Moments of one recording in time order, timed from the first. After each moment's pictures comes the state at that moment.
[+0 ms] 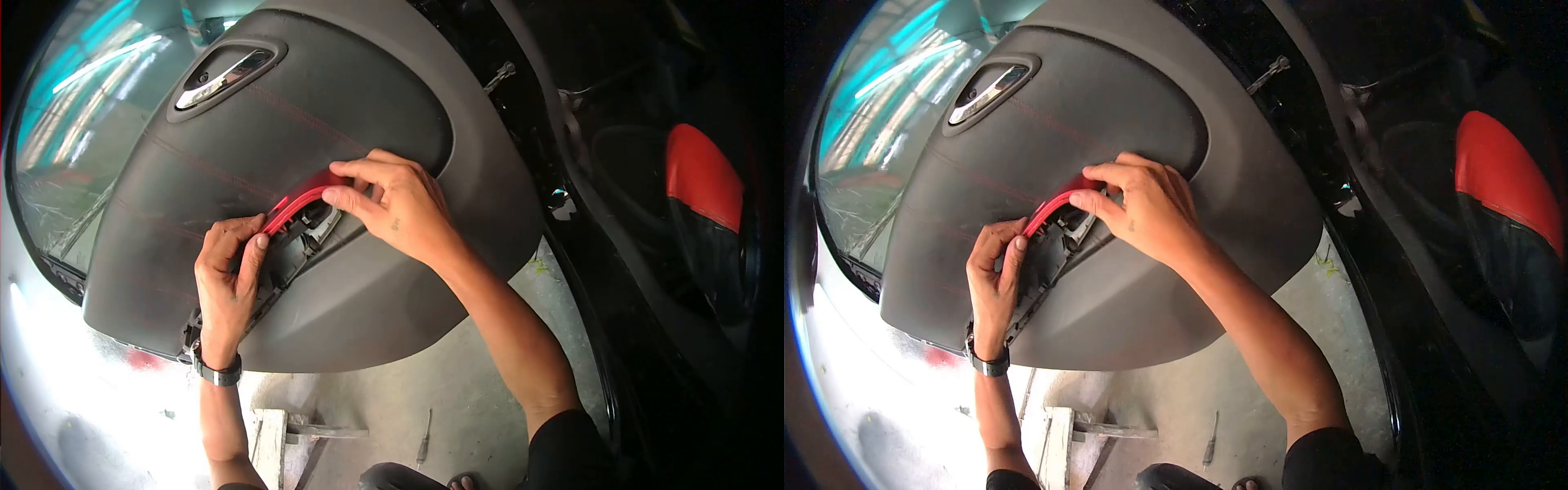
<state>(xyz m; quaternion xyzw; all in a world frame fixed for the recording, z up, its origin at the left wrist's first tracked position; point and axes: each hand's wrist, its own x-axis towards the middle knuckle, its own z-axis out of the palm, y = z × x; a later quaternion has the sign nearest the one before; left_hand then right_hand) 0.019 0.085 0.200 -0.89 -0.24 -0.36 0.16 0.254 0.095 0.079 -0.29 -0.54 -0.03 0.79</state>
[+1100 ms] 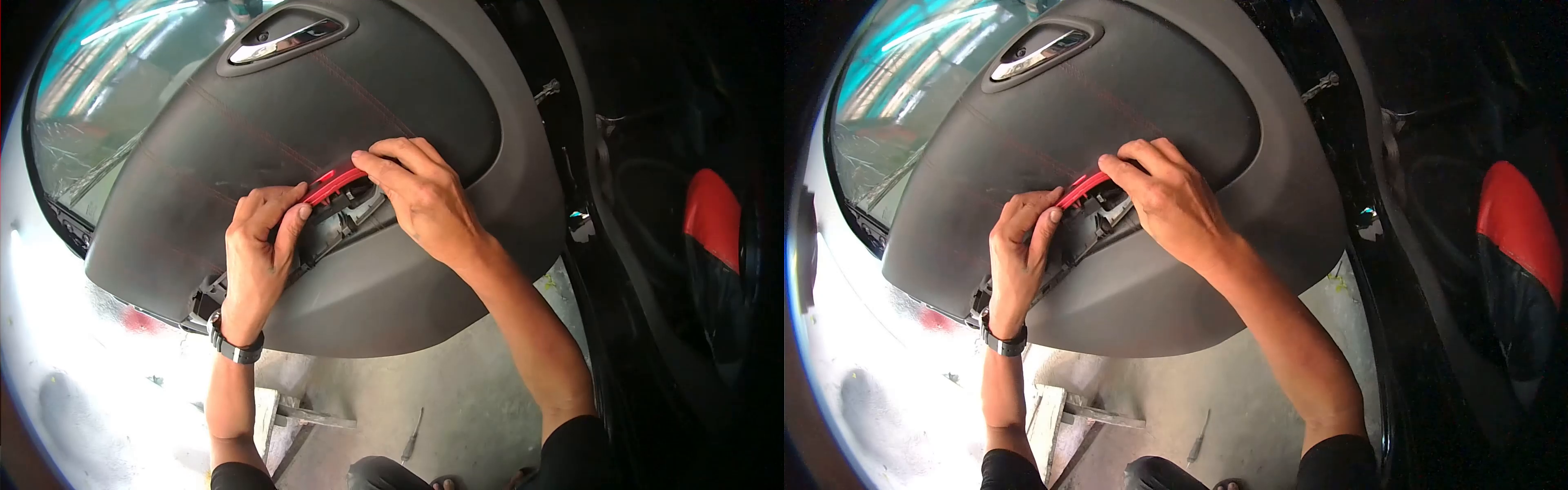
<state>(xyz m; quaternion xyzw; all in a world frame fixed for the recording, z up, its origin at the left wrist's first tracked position) 0.022 0.083 0.197 -0.87 -0.23 -0.37 0.22 0.240 0.108 0.092 -0.24 -0.58 -0.27 0.73</state>
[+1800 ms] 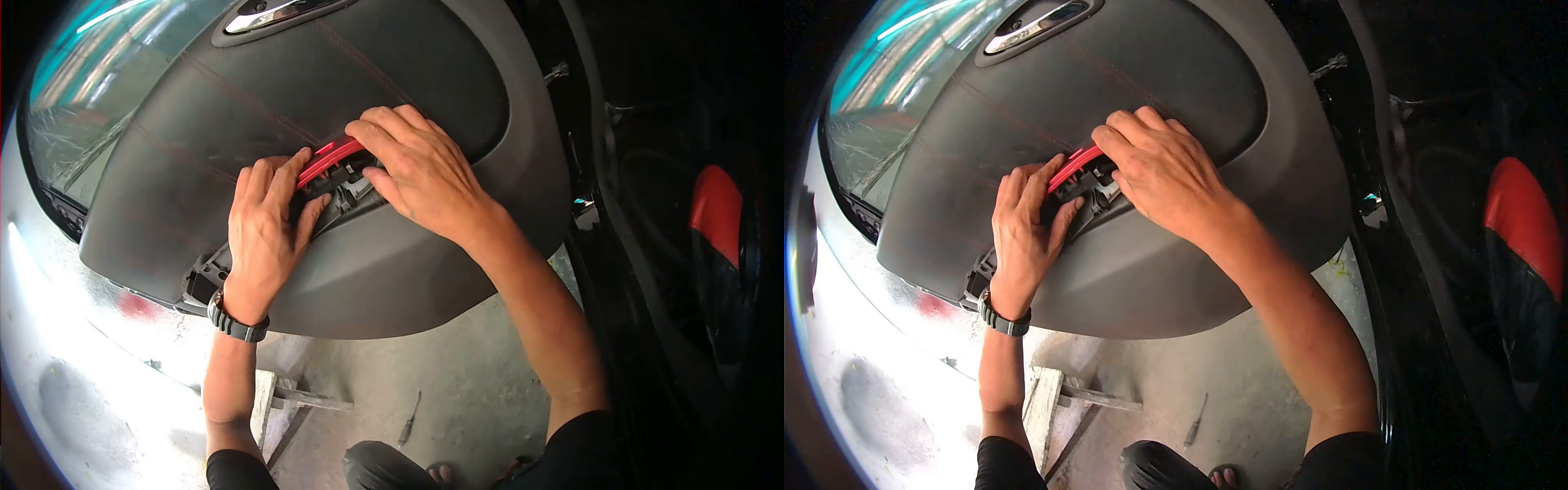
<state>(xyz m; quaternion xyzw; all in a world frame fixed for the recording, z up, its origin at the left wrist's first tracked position) 0.024 0.090 0.187 -0.85 -0.21 -0.30 0.37 0.243 0.101 0.100 -0.35 -0.65 -0.30 0.61</state>
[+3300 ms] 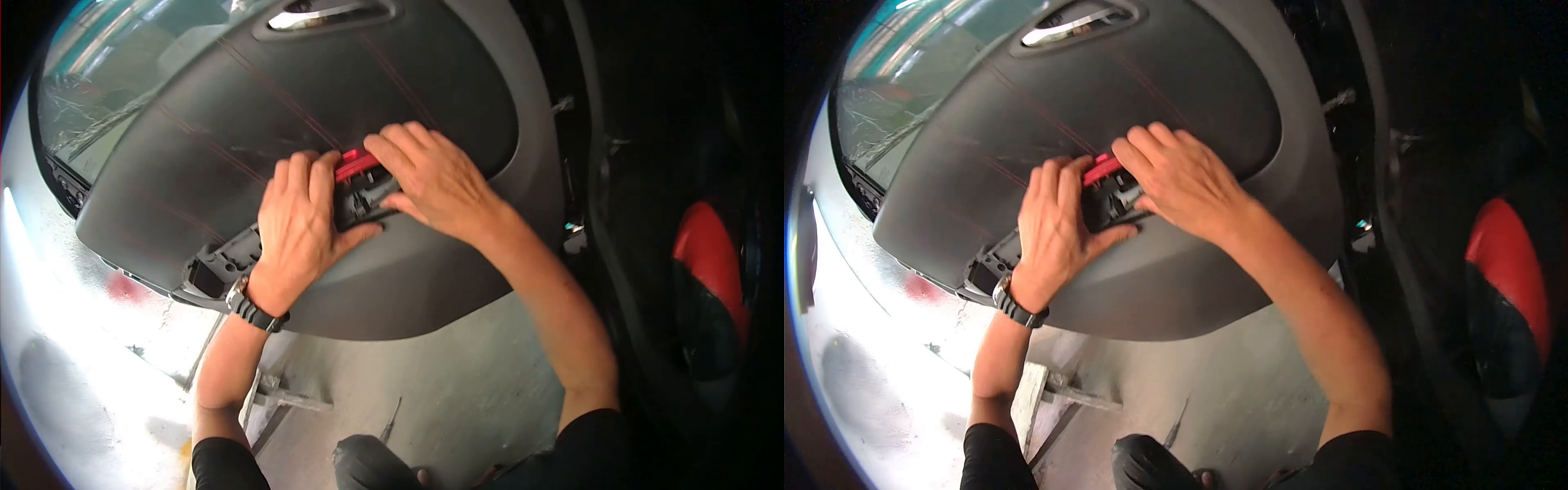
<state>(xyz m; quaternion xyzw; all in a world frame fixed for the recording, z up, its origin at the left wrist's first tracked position) 0.039 0.088 0.182 -0.84 -0.22 -0.29 0.40 0.259 0.096 0.113 -0.34 -0.72 -0.35 0.50</state>
